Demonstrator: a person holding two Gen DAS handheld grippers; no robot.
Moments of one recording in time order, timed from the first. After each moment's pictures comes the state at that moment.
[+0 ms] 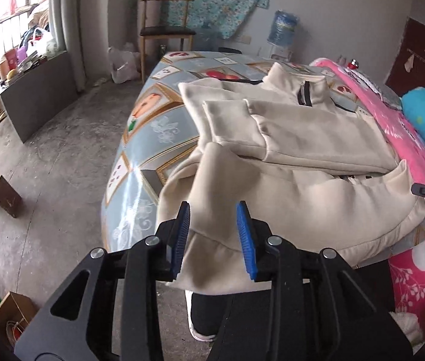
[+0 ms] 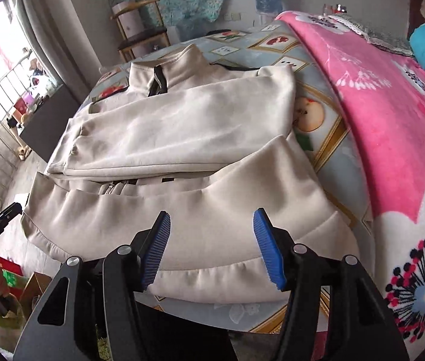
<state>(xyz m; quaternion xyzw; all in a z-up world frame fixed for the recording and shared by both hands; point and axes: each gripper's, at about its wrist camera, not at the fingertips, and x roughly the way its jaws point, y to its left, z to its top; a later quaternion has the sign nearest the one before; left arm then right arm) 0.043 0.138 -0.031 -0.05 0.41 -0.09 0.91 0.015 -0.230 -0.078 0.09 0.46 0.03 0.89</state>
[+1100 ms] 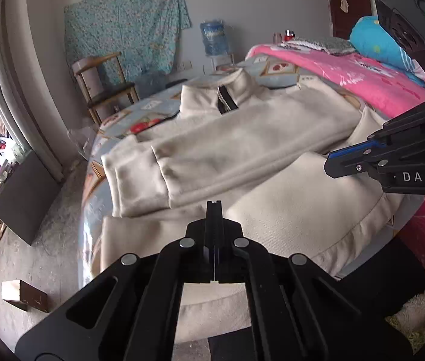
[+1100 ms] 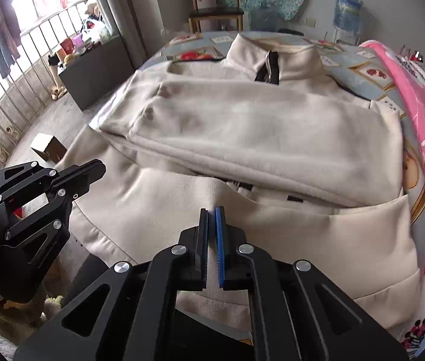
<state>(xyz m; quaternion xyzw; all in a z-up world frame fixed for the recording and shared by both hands) 0.035 0.014 -0.018 0.15 0.31 -0.15 0.93 0.035 -0.109 -0.064 -0.03 0.45 0.14 0.88</state>
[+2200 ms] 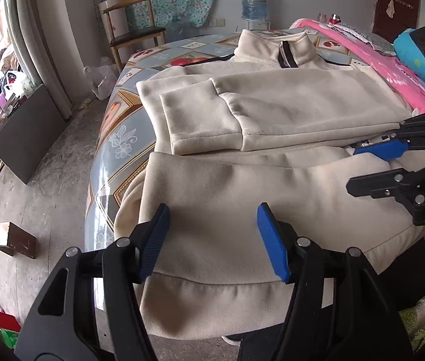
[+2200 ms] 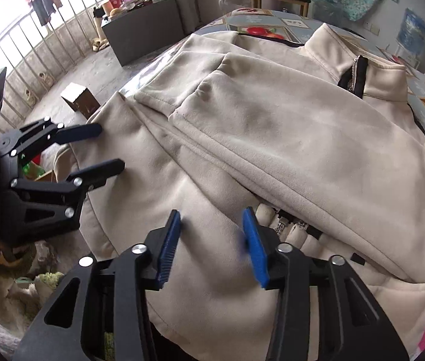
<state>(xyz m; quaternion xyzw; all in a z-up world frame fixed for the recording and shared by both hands) 0.074 0.086 -0.063 0.07 0.43 -0.10 0.90 0.073 -0.051 -0.107 -0.13 0.50 0.25 0.82</state>
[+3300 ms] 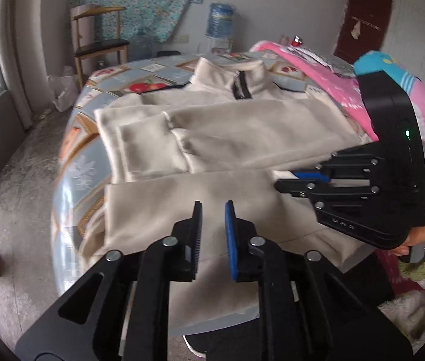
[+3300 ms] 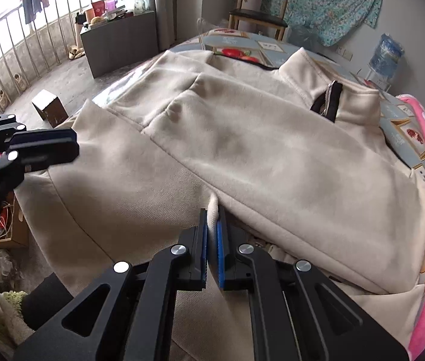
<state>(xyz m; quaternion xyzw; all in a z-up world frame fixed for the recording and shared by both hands) 0.080 0.075 -0.038 0.02 0.41 -0.22 0.89 0.087 -0.051 -0.113 -0.14 0.44 0.19 0.87</state>
